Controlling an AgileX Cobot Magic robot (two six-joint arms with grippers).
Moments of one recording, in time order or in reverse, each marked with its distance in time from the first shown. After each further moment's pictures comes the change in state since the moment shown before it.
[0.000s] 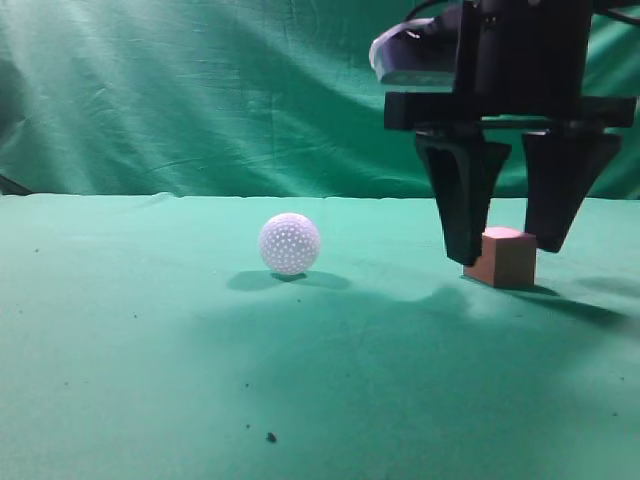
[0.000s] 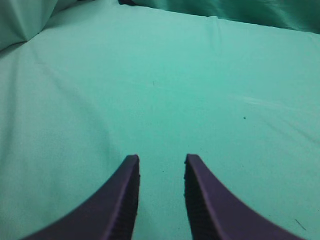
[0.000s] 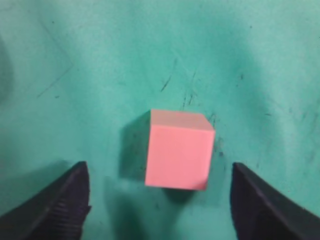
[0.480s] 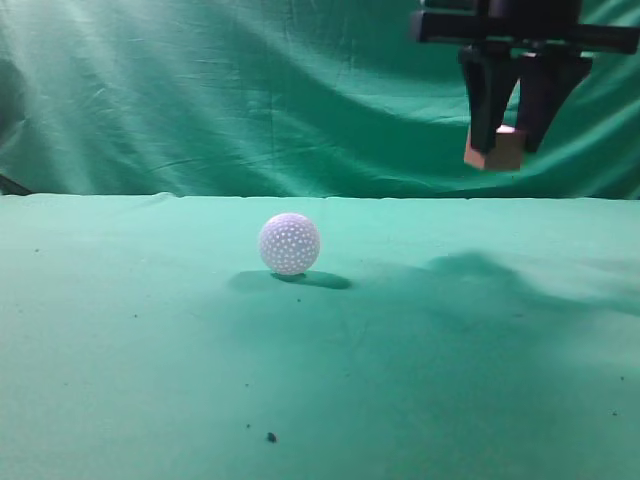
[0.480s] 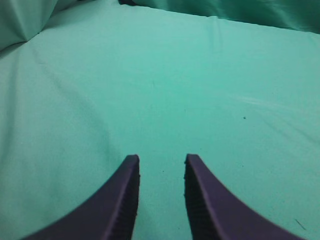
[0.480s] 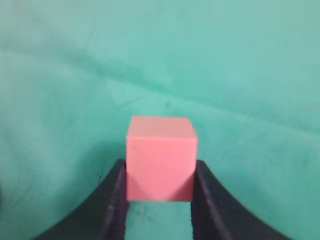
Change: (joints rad) left arm 0.000 0.000 0.000 0.000 0.000 0.000; right arm -0.220 -0.001 -0.305 0.004 0.094 0.019
